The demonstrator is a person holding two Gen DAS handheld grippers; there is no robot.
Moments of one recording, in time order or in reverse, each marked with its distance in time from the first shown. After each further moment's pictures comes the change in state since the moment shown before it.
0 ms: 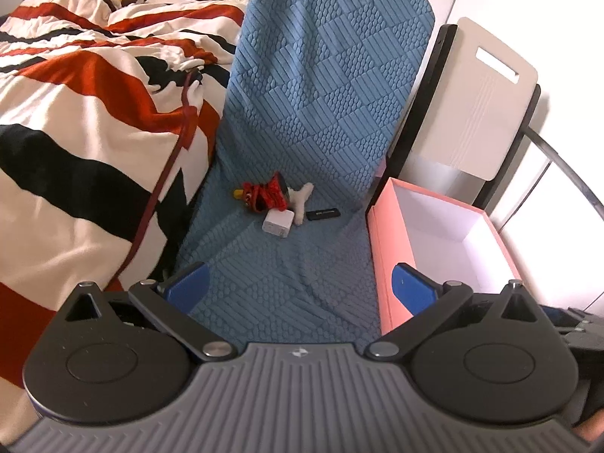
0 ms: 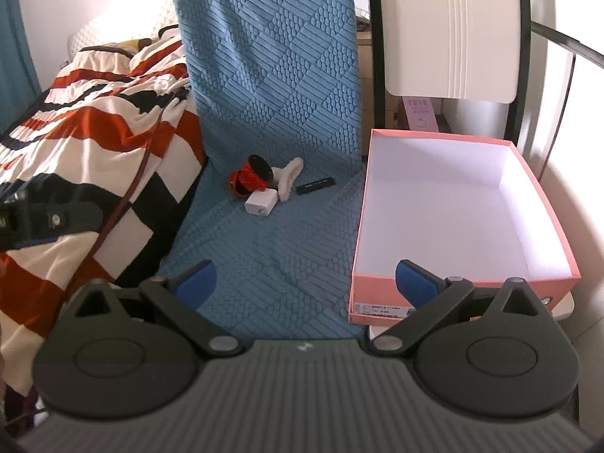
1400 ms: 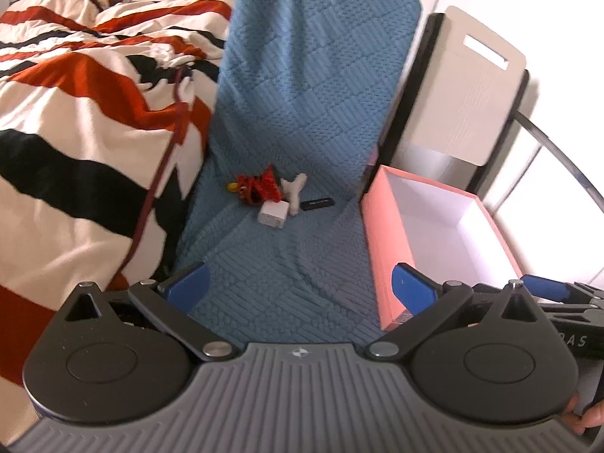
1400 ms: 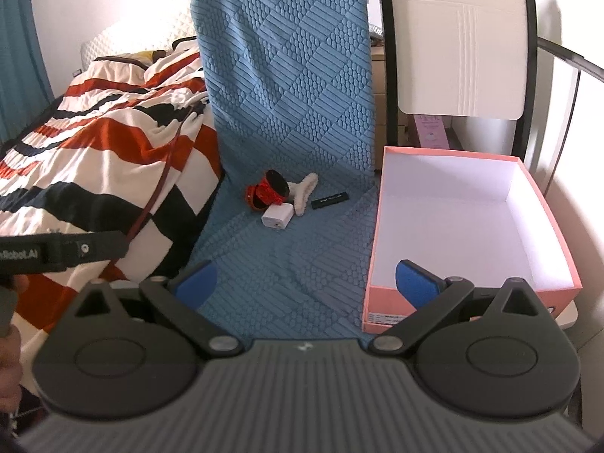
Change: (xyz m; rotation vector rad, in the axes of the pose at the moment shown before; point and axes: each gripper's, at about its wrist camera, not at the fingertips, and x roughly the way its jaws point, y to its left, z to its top) left arm -0.006 -0.002 0.001 0.033 0.030 -0.035; right arm -0.018 0.008 0.003 -0.020 -0.038 0.029
